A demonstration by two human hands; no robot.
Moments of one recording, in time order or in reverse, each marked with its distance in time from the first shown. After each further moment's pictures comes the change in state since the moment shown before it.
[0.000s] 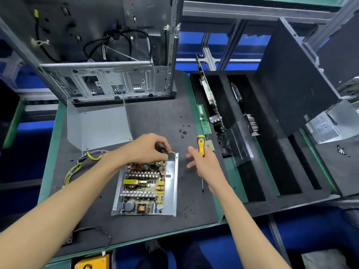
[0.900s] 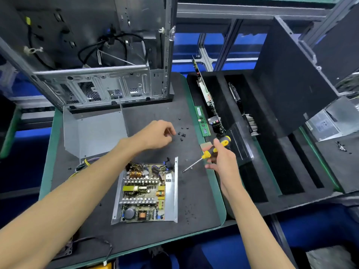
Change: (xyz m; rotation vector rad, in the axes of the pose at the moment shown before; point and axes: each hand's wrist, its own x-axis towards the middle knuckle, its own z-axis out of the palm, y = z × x) left_hand 0.057 0.010 -0.012 0.130 0.119 0.035; right_hand -0.008 -0.014 -0.030 0.360 0.155 0.031
